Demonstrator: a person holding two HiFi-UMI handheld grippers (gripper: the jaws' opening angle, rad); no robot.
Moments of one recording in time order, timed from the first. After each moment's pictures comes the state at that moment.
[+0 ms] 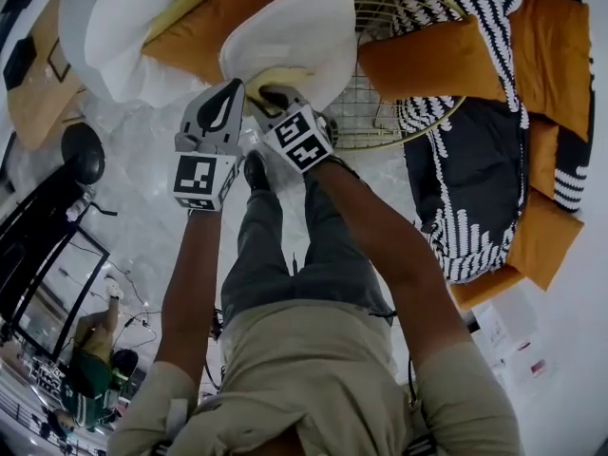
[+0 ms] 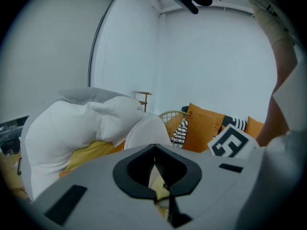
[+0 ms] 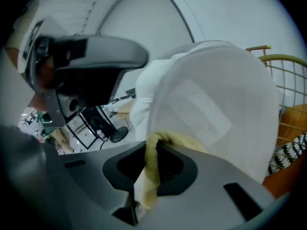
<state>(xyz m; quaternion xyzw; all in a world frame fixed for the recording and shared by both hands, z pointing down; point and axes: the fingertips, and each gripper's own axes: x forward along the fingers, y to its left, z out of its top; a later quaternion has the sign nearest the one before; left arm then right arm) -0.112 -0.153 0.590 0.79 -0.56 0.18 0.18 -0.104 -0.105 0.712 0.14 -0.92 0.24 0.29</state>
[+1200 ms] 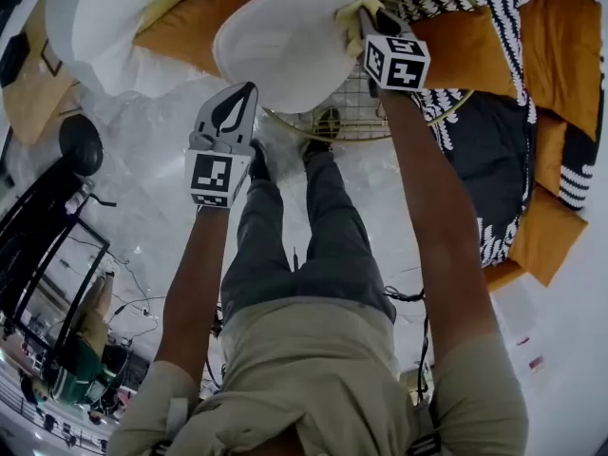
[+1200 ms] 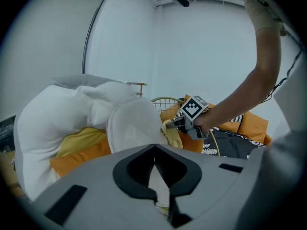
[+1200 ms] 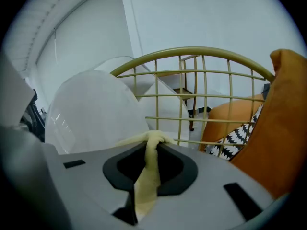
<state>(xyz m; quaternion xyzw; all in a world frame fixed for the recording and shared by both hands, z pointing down) -0.087 -0.131 0.644 0.80 -0.53 0.21 0.20 0.084 -0.316 0.757 0.42 -0.83 0.26 0.28</state>
